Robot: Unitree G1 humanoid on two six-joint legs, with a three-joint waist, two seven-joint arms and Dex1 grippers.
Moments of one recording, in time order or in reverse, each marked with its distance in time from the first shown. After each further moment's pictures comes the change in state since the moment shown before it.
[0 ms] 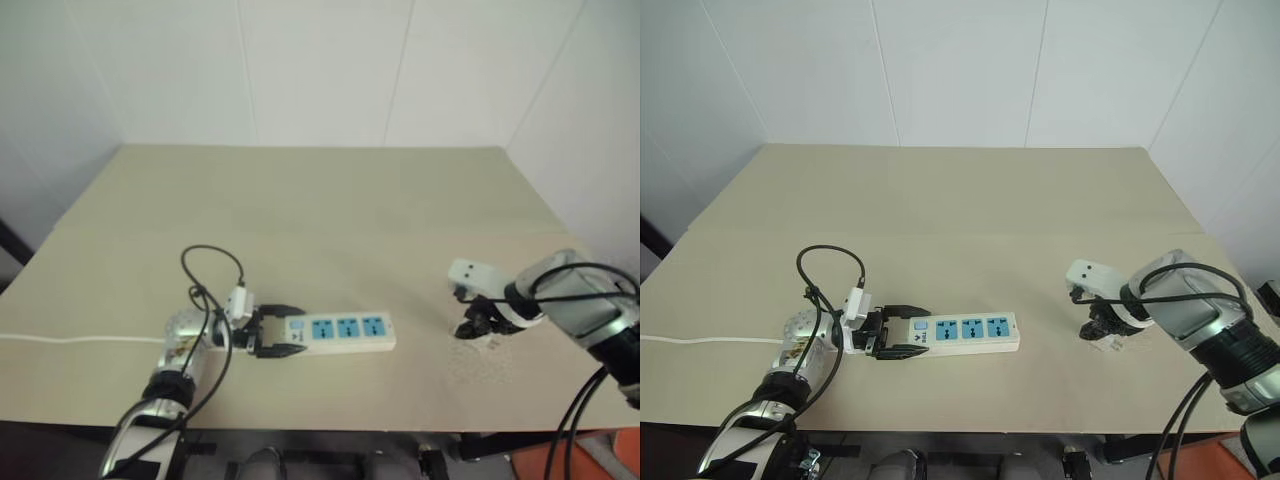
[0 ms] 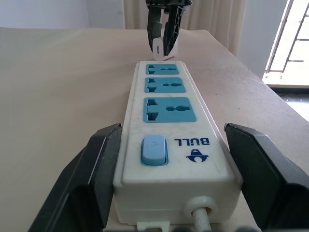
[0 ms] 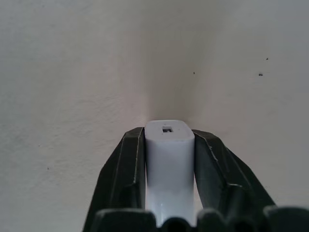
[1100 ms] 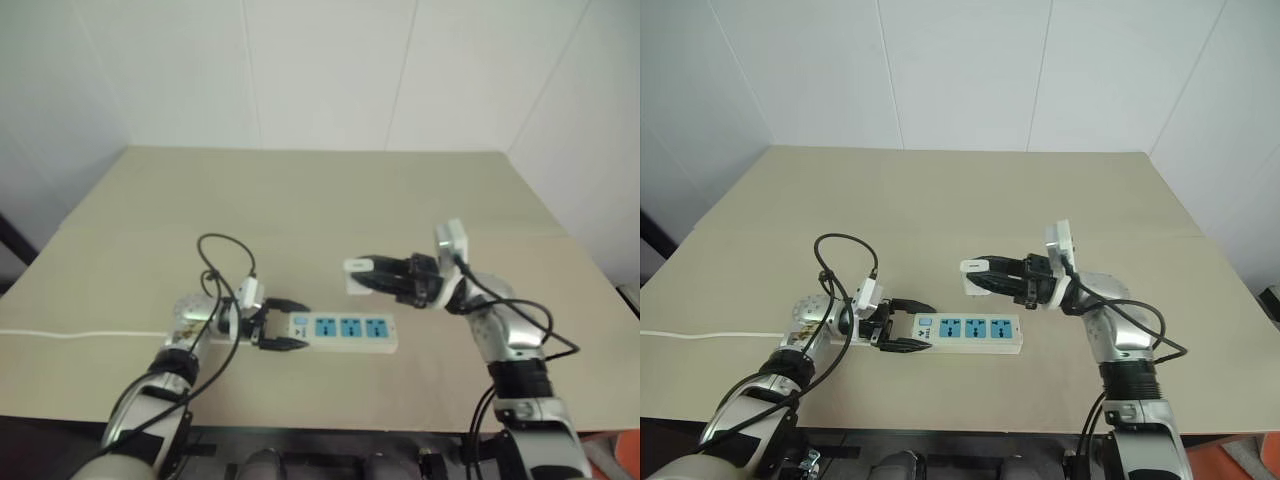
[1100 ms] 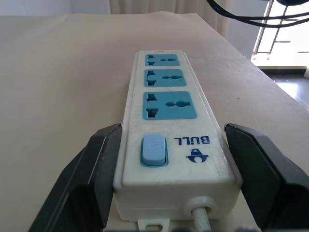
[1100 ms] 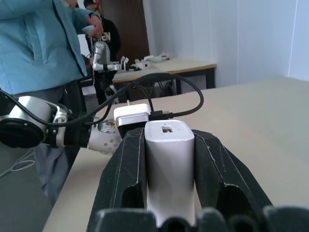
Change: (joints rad) left arm -0.157 0.031 -0.153 0.206 -0.029 -0.070 -0.022; right arm 0.170 0.748 -0.591 0.262 0.461 -0.779 0.137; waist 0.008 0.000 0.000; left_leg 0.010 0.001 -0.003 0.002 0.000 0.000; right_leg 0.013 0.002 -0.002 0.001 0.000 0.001
